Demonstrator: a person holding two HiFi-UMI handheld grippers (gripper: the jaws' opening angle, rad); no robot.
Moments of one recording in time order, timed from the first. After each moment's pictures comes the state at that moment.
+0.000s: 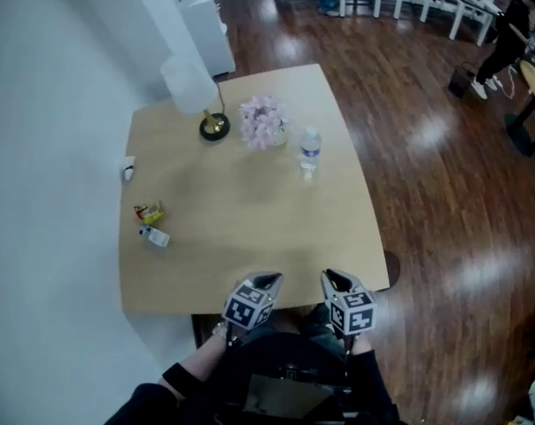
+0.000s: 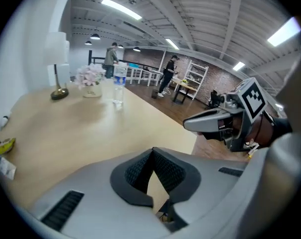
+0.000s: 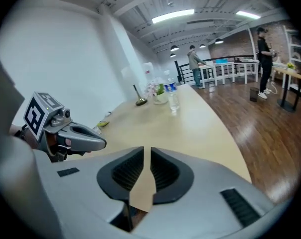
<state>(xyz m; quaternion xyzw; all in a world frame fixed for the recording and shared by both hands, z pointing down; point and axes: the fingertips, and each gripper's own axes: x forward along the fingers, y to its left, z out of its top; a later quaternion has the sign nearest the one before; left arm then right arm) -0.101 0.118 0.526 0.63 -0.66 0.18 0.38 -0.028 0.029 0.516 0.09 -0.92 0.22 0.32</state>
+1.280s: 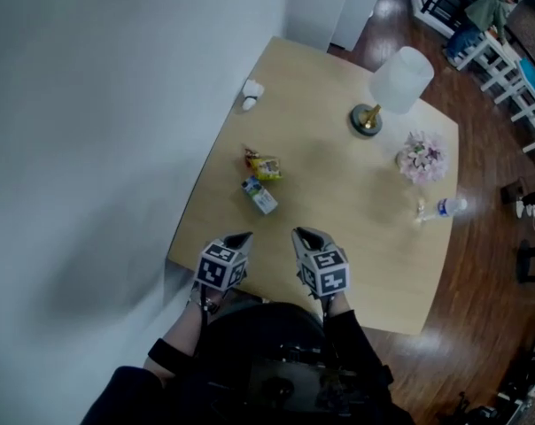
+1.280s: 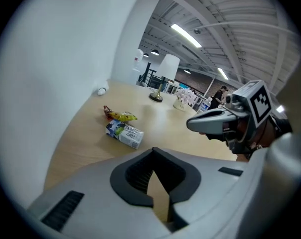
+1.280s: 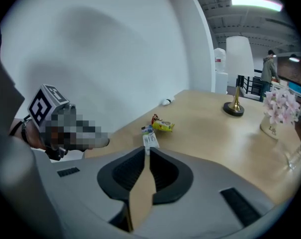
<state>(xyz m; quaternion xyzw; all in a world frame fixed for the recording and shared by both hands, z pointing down) -0.408 0.445 0.543 0.43 -0.80 0.01 0.41 -0.391 0.339 0.521 -0.16 -0.91 0.04 0.38</state>
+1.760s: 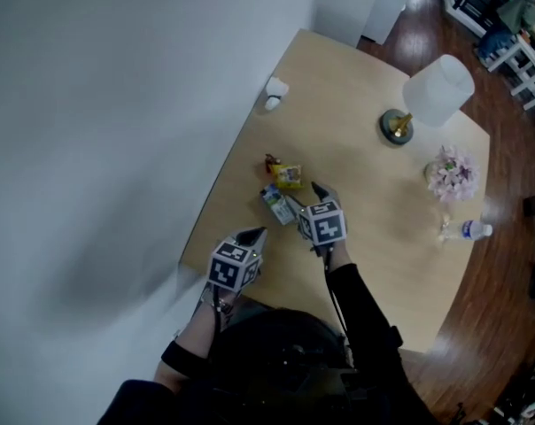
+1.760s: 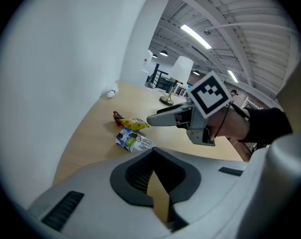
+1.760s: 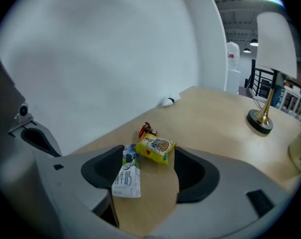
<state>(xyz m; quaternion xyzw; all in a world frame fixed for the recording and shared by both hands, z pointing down) -0.458 0.441 0.542 0.39 -0.82 0.00 0.42 -0.547 0.343 0.569 -0.18 -0.90 0.01 0.40</state>
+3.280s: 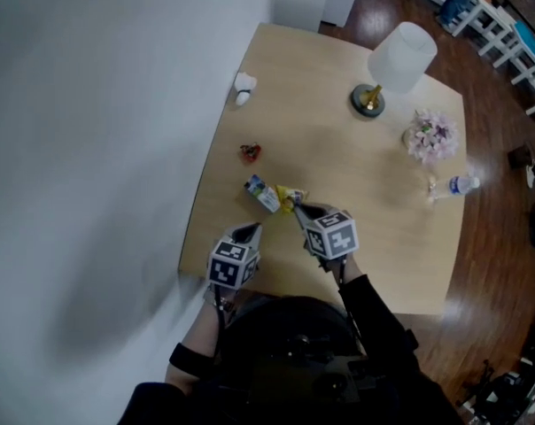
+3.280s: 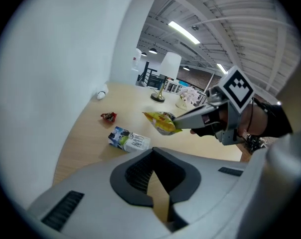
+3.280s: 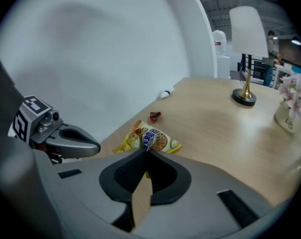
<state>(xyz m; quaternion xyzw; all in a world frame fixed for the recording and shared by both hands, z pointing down) -0.439 0.440 0.540 0.43 -0.80 0.04 0.41 -0.454 0.338 0.541 -0.17 -0.88 0.09 0.44</state>
